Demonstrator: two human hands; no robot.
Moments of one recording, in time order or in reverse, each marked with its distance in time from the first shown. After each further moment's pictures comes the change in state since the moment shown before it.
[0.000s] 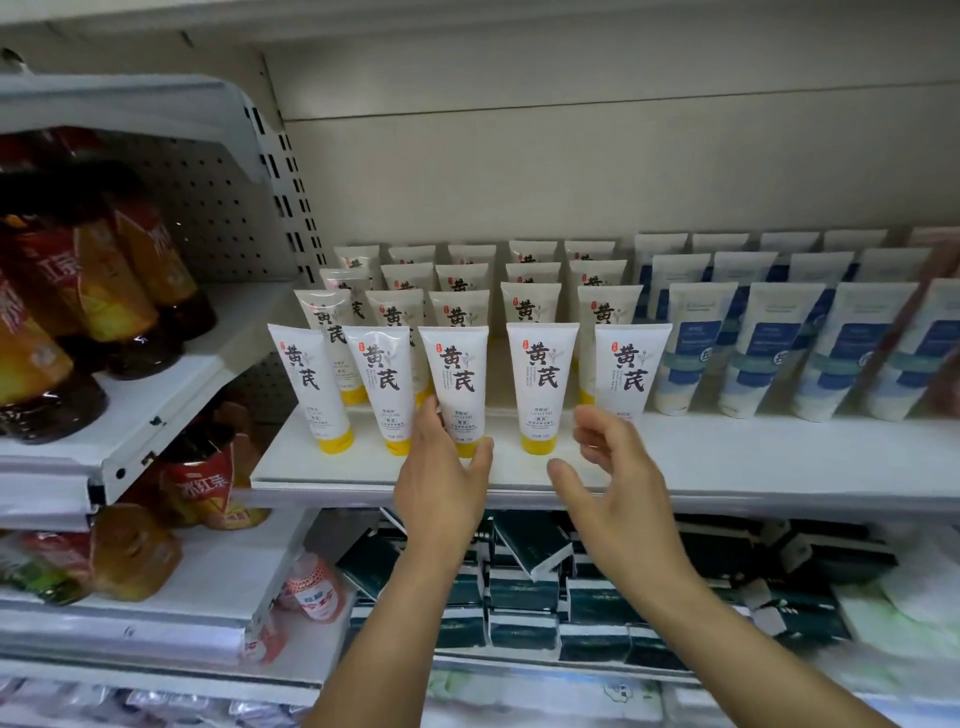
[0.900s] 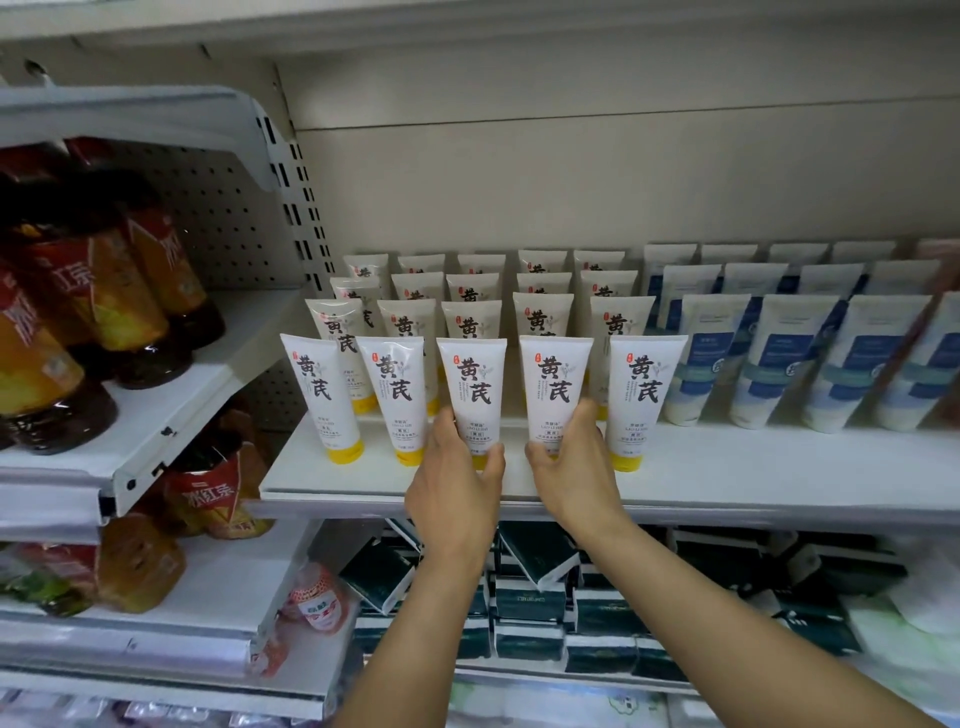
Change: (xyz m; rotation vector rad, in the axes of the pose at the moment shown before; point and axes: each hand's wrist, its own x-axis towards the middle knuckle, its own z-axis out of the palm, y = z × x) left_hand 0.002 0.004 0.003 0.083 0.032 -0.018; right_hand 0.057 0.019 0.054 -0.210 0.060 0.207
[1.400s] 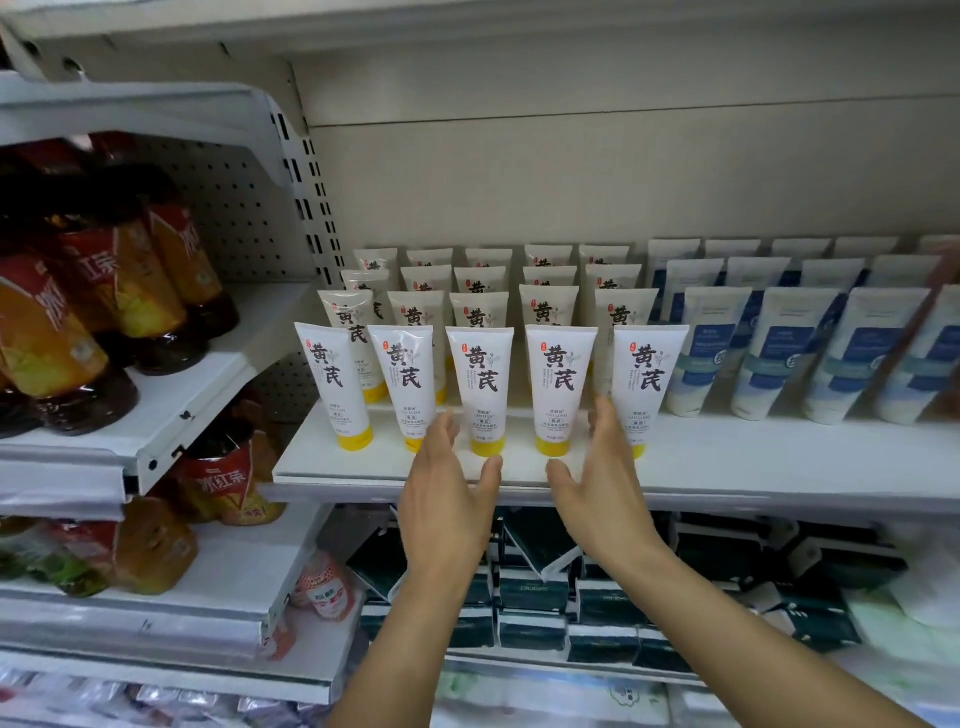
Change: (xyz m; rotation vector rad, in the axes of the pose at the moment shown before) left_hand -0.021 -0.018 -0.022 -0.097 -0.020 0.094; right_hand -0.038 0.007 -0.023 0.037 -0.086 -0.068
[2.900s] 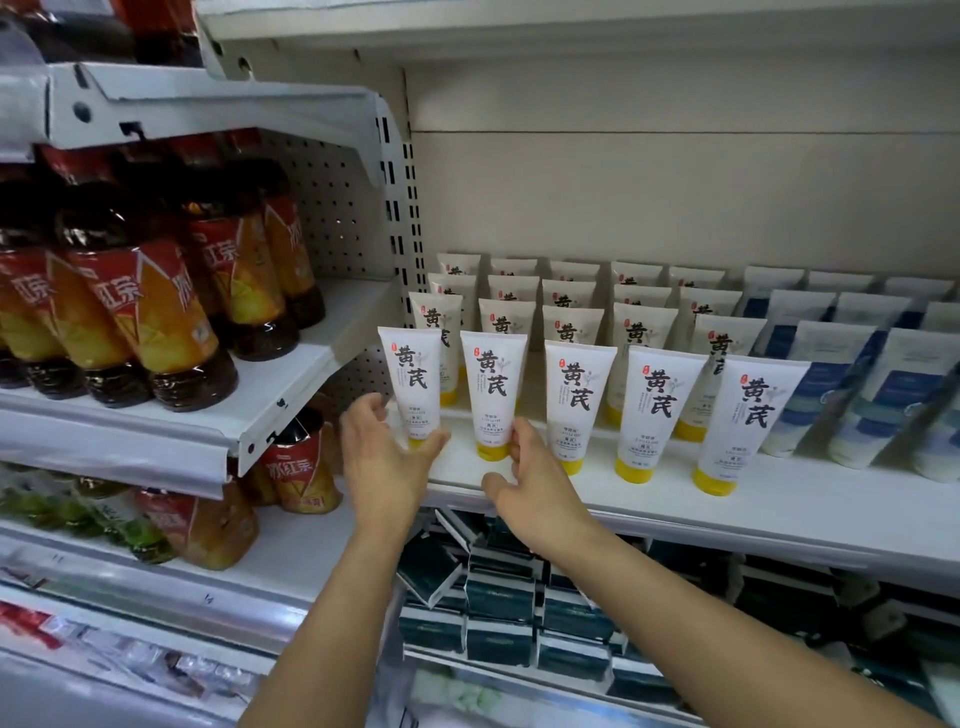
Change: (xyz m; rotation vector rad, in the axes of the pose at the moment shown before) left_hand 0.071 -0.091 -0.062 -0.070 0.259 -0.237; right_hand 0.015 -0.065 0.099 0.137 -0.397 -0.002
